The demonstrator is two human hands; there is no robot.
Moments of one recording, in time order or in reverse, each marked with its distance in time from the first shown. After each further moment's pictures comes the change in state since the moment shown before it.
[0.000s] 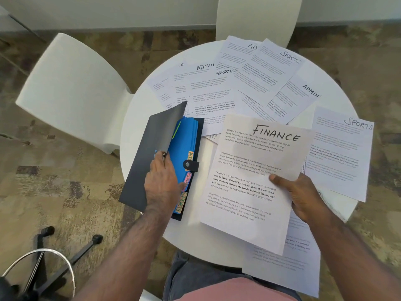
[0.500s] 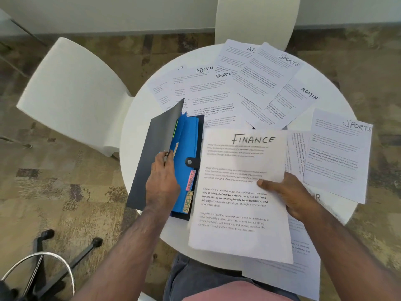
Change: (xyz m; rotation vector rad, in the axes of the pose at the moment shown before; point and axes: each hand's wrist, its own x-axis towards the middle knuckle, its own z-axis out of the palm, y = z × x) left_hand -0.001 0.003 -0.017 -0.315 0.023 0.029; right_hand -0.004 -0.011 0.018 -0.124 -0.180 0.093
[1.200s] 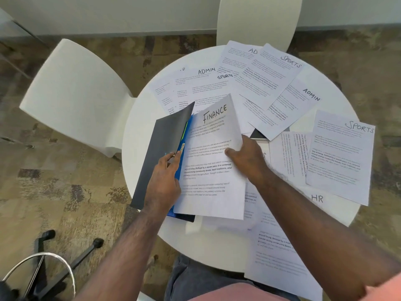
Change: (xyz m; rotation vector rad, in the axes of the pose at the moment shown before) left_hand 0.002 -0.014 -0.004 -0.198 -0.046 0.117; right_hand 0.052 -0.055 0.108 -0.681 0.268 -0.300
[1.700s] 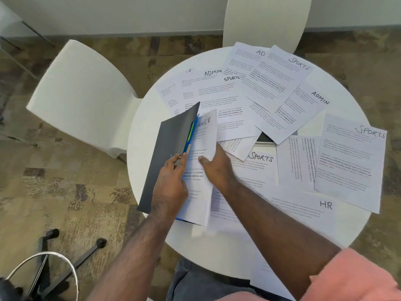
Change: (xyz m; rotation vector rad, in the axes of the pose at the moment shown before) left_hand 0.000 0.012 -0.008 -0.030 0.044 -0.008; right_hand -0.008 -0.020 0.087 0.238 -0.095 0.029
